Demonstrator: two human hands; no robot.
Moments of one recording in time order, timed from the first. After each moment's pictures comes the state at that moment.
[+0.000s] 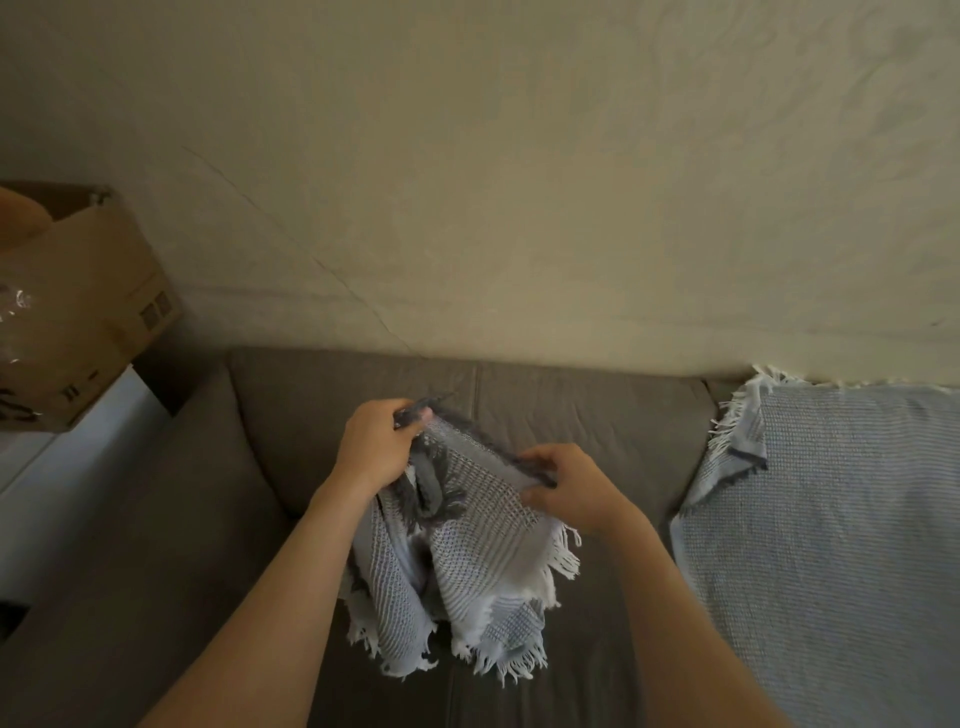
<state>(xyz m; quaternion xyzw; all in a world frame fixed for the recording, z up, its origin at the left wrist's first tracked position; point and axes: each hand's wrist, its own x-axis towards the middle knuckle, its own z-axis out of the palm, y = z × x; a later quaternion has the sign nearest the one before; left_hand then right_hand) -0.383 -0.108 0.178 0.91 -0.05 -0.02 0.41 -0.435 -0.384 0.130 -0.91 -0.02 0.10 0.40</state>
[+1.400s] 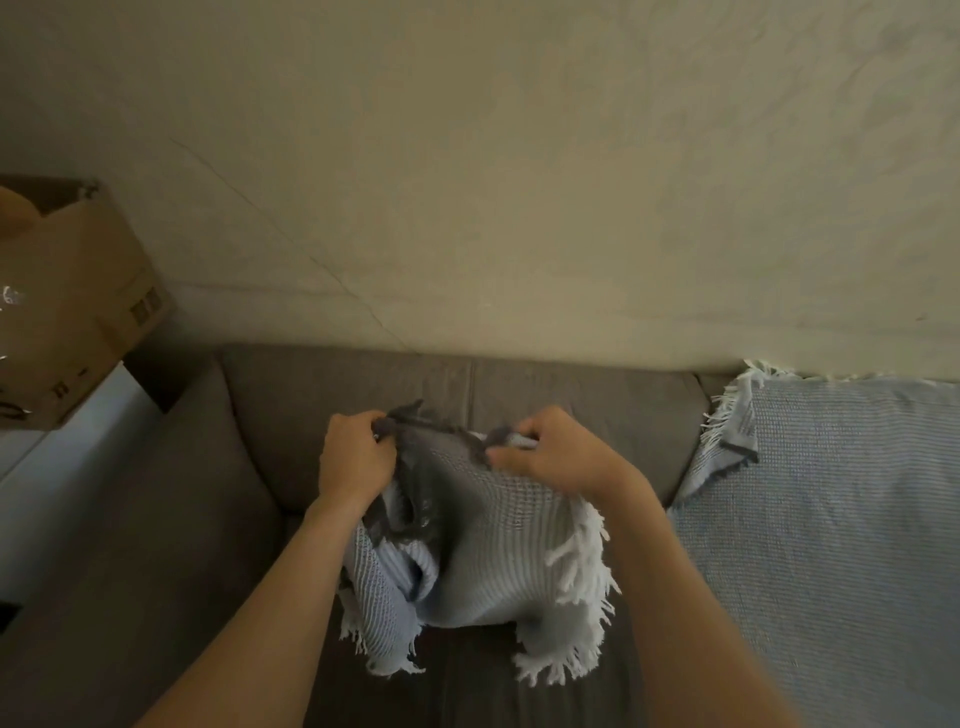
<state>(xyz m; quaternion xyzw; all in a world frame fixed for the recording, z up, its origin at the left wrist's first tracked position) -0.387 -0.093 0.138 0.93 0.04 0.02 0.36 -0.446 -0.357 0.214 -0.87 -0.06 0.12 0.48</state>
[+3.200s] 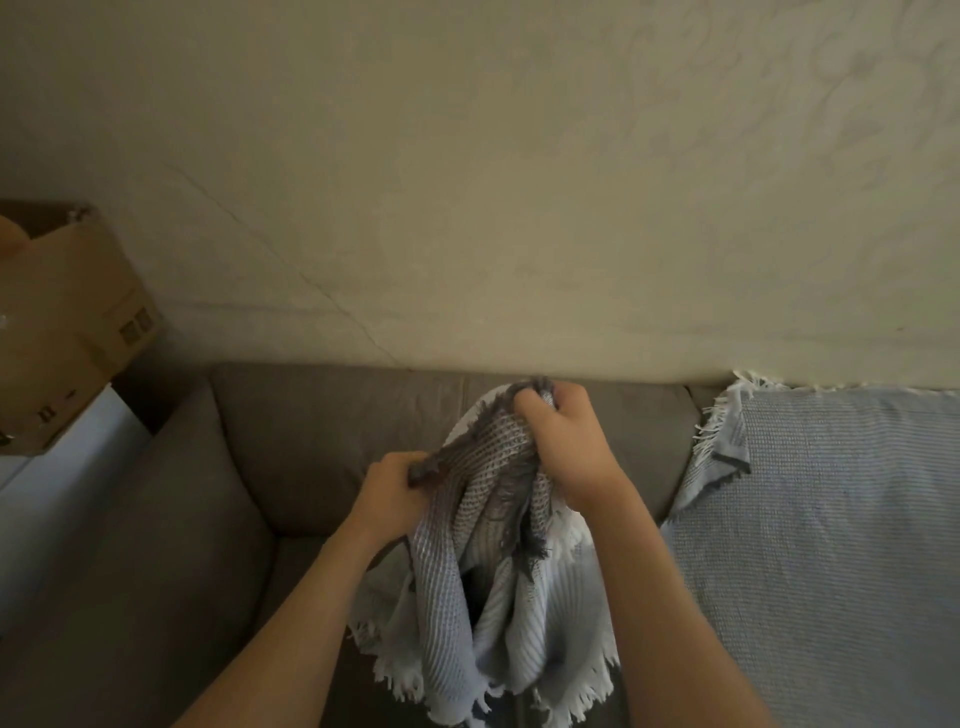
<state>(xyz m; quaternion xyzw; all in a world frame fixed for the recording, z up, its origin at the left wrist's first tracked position) -0.401 -0.121 0.127 0.88 -0.11 -0.09 0.44 -0.457 -0.334 0.257 -0.72 0.06 -0.06 0.69</state>
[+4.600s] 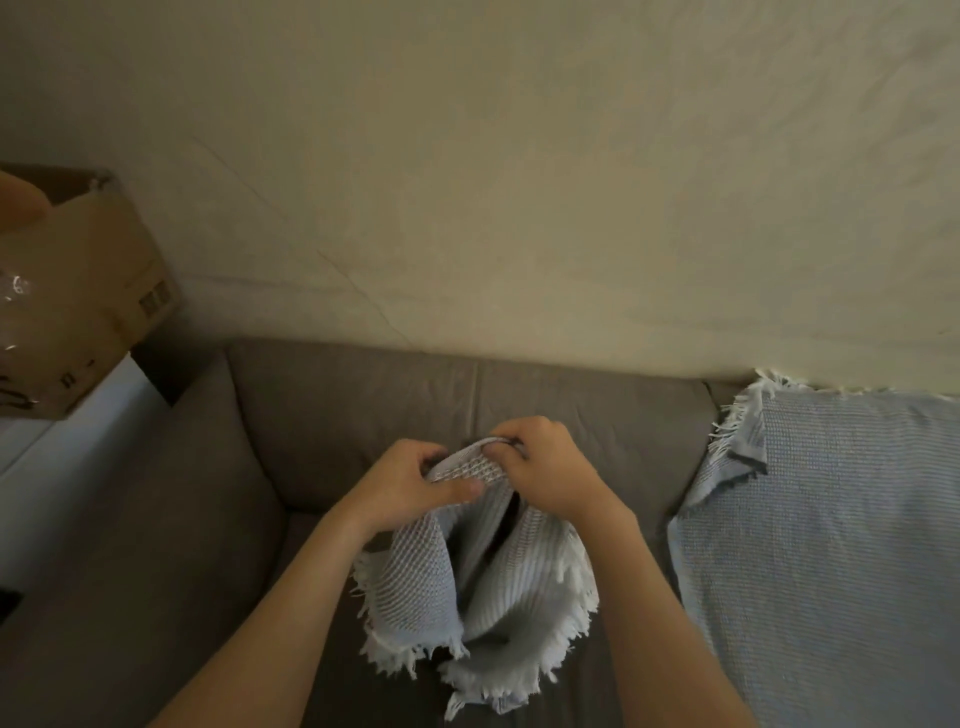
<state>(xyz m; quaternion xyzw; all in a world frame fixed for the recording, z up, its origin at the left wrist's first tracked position) -0.418 -0.117 0.162 0.82 -0.14 -0.20 0.53 -0.431 -0.334 0.185 -0.93 -0.10 0.00 0.36</state>
